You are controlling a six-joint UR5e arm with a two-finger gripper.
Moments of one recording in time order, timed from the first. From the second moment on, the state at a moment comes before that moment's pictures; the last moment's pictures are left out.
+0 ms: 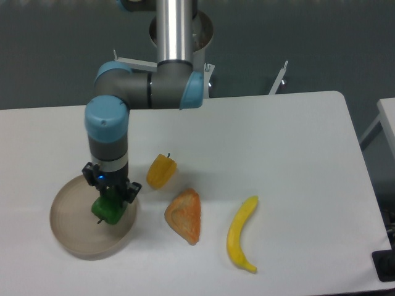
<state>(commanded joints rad) 1.81 -2.13 -1.41 -1.03 1.45 0.42</state>
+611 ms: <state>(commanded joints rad) 1.79 -2.14 -1.40 -1.03 1.45 0.38</state>
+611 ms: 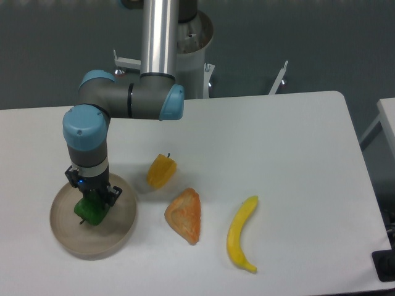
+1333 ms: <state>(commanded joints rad) 1.77 -2.16 -1.40 -1.02 1.45 0.27</state>
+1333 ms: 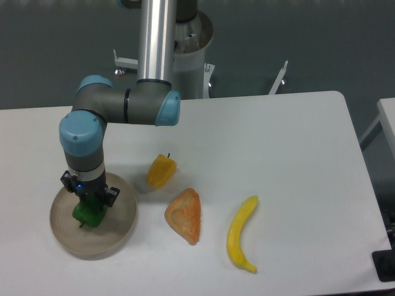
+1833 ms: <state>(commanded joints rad) 1.77 -2.16 -1.40 -1.02 1.45 0.27</state>
